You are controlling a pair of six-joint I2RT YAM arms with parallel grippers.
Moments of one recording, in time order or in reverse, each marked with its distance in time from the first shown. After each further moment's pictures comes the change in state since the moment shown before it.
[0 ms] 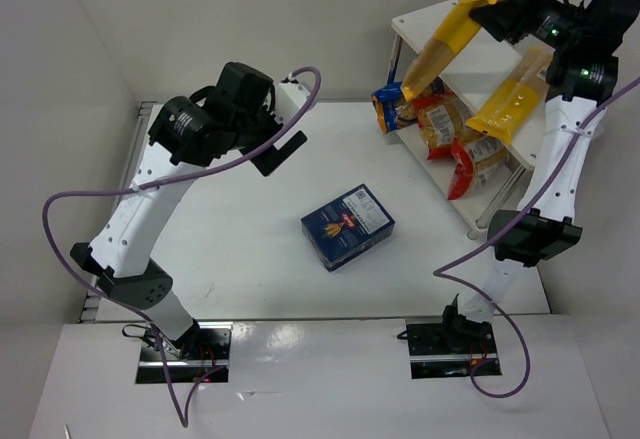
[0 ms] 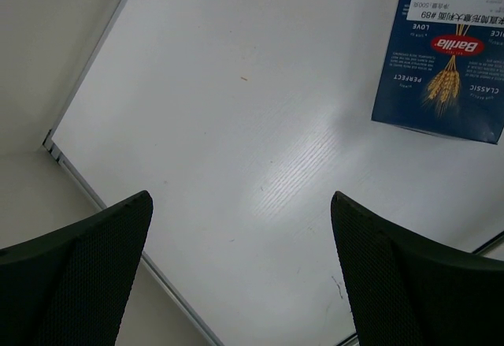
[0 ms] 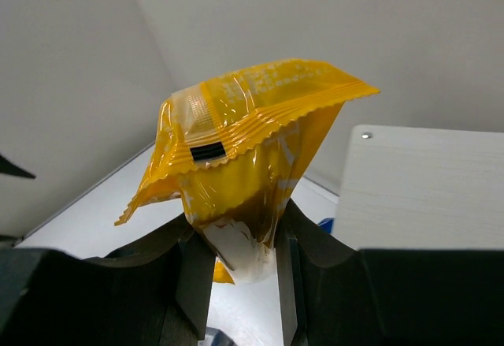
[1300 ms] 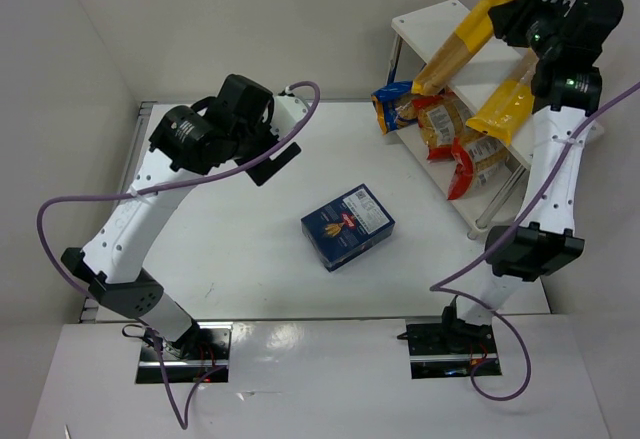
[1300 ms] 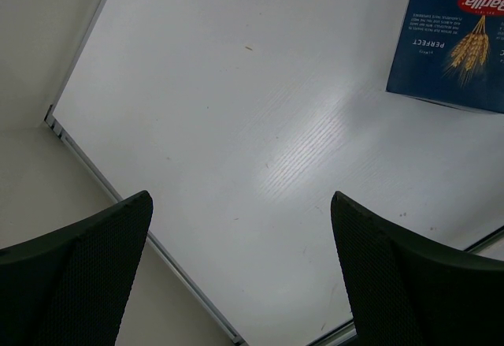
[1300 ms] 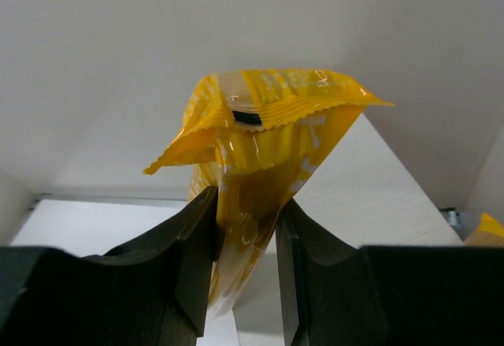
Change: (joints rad) left arm 0.000 -0.075 -0.162 0.022 -0.048 0.008; right arm 0.008 -0.104 -0.172 -0.060 0.600 -0.073
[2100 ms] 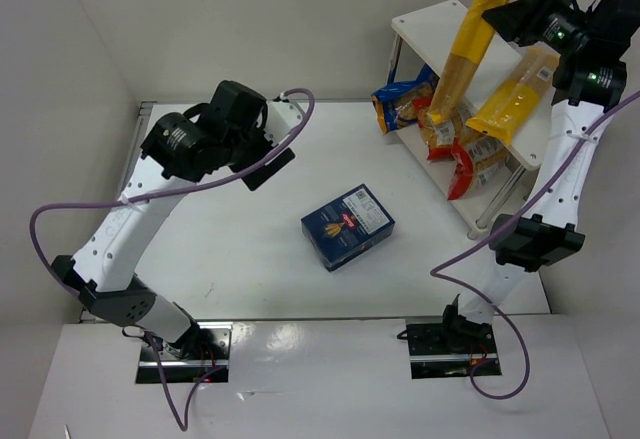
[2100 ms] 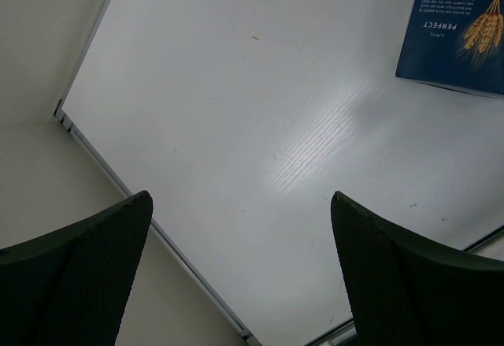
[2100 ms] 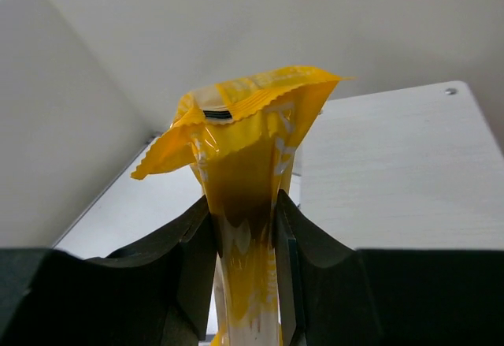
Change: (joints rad) left arm 0.000 -0.051 -0.059 0.010 -0.015 0.023; right arm -0.057 0.067 0.168 -0.059 -0.395 0.077
